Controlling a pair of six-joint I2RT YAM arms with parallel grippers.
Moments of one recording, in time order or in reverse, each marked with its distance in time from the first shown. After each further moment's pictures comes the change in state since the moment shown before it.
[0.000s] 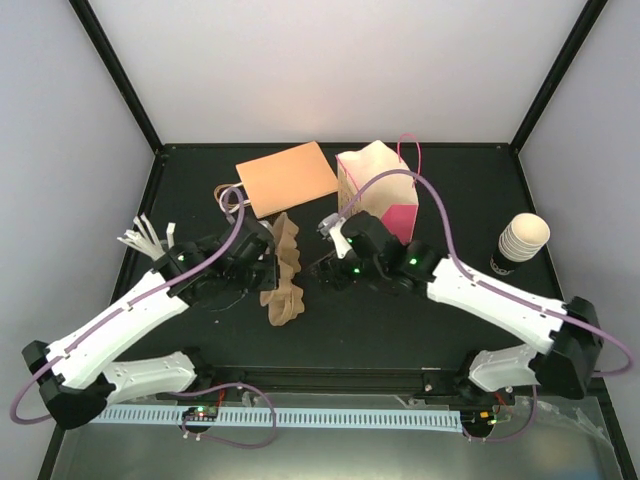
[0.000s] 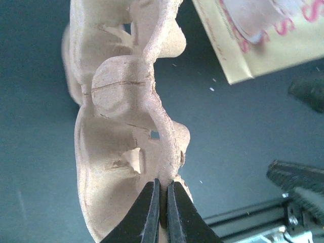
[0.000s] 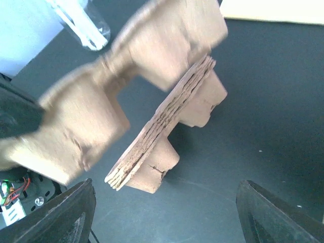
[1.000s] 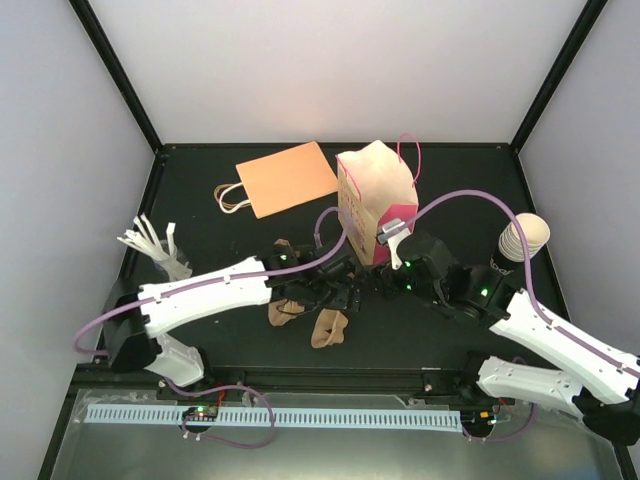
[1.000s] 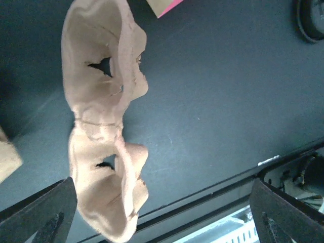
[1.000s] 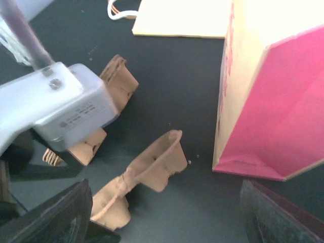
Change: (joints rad) left arm -0.309 0.457 0.090 0.234 0.072 -0.154; right arm -0.005 -0.412 -0.106 -0.255 0.299 -0.008
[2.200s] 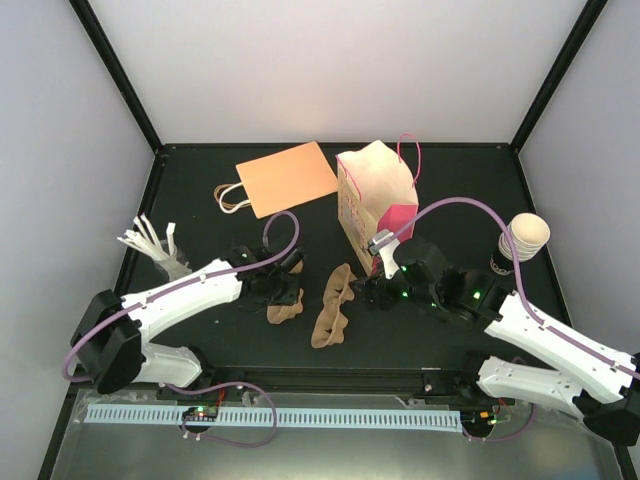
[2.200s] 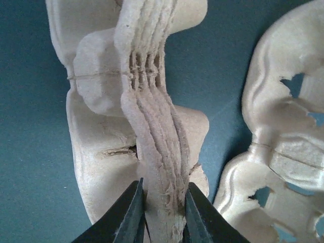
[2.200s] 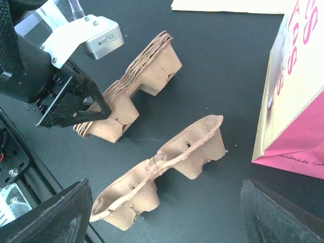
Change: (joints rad) left arm 0.324 -0.179 -0.360 0.044 0.003 0.189; right arm 0.001 -0.007 -0.085 0.076 -0.158 -0.006
